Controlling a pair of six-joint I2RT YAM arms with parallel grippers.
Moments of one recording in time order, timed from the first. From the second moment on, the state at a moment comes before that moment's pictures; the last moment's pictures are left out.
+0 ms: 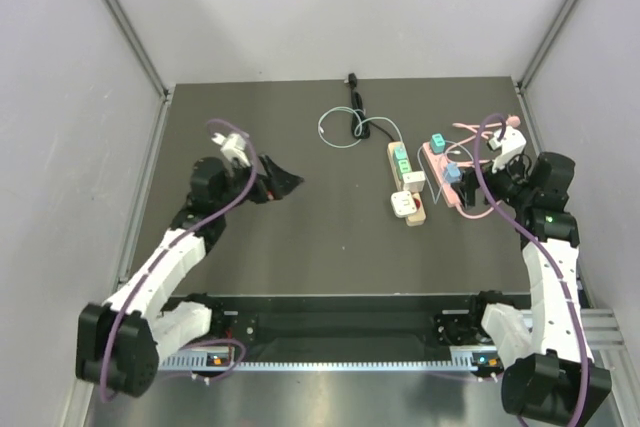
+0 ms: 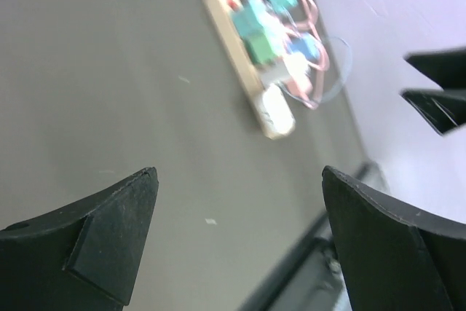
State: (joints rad) left arm -0.22 1.00 0.61 0.11 0.53 -0.65; right arm -0.23 0.83 0.77 -0.43 -0.61 -0.36
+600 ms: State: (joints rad) left arm -0.74 1.80 0.81 0.67 0.29 -1.10; right arm -0.23 0.82 0.77 -0.46 -0.68 -0.38
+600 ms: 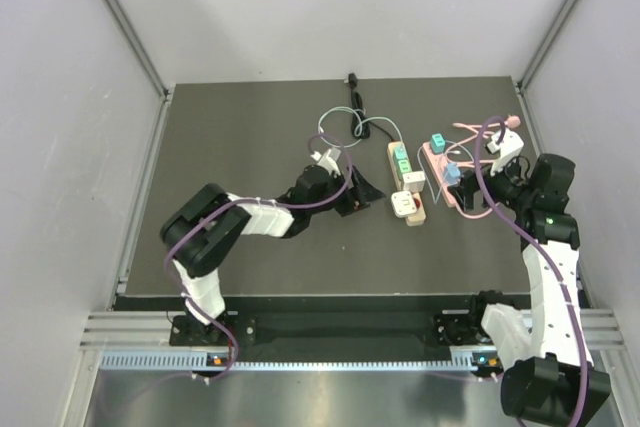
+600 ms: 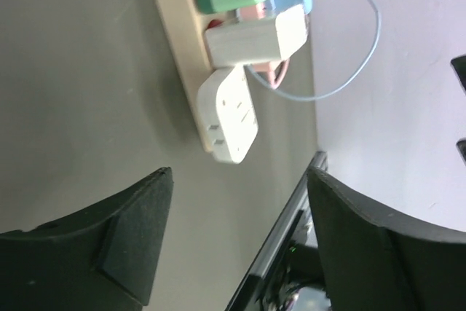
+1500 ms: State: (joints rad) left arm -0.84 2.13 1.08 0.75 0.22 -1.19; right arm -0.23 0.81 0.77 -0.48 -0.69 -0.39
